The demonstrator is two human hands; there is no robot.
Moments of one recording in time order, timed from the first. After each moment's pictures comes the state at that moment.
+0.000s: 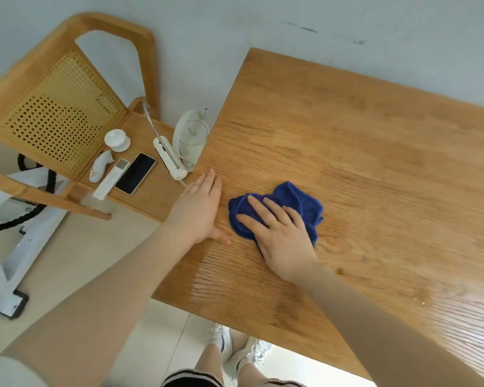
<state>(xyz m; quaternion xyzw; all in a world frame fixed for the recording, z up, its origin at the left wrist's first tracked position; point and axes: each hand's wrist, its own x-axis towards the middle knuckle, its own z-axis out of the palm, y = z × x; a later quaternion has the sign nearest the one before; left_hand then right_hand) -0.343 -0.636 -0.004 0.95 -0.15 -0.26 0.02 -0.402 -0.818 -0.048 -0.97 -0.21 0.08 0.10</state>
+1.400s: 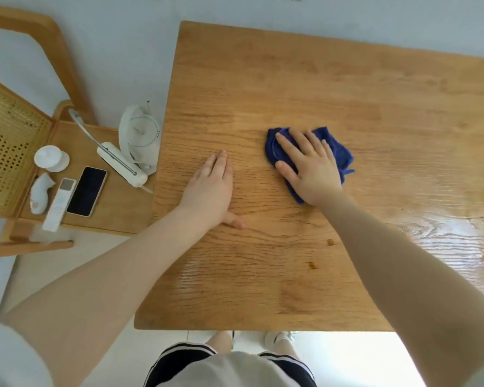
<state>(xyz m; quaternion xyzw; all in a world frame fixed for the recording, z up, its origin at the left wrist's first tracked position) -0.300 -0.690 -0.012 0.92 -0.28 -0.27 0.01 -0.327 -0.902 -0.051 -1.00 0.04 0.04 0.08</state>
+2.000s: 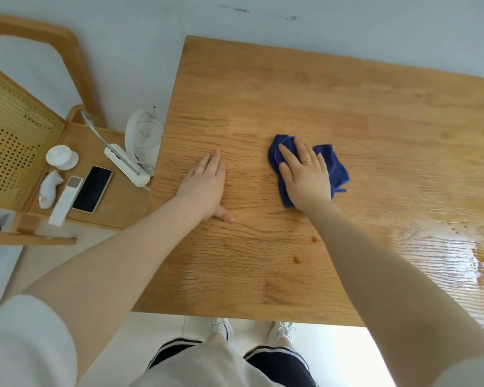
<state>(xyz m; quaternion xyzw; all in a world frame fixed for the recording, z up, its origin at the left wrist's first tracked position) -0.302 -0.692 -0.008 0.92 -0.26 -0.28 -0.01 -0.346 -0.900 -0.050 -0.99 0.09 0.00 0.13</state>
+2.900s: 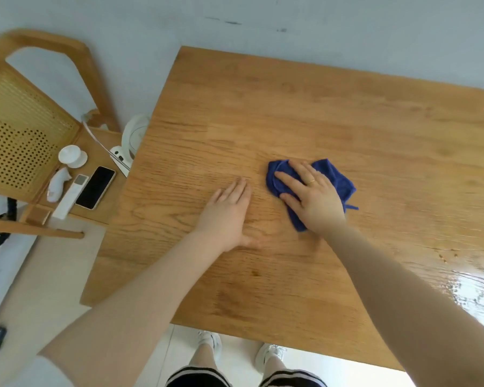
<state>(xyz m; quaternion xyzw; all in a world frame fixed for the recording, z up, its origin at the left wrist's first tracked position) -0.369 -0.778 -0.009 0.93 -0.26 -0.25 0.04 -0.379 -0.984 -0.055 -0.99 -0.09 -0.03 0.14</state>
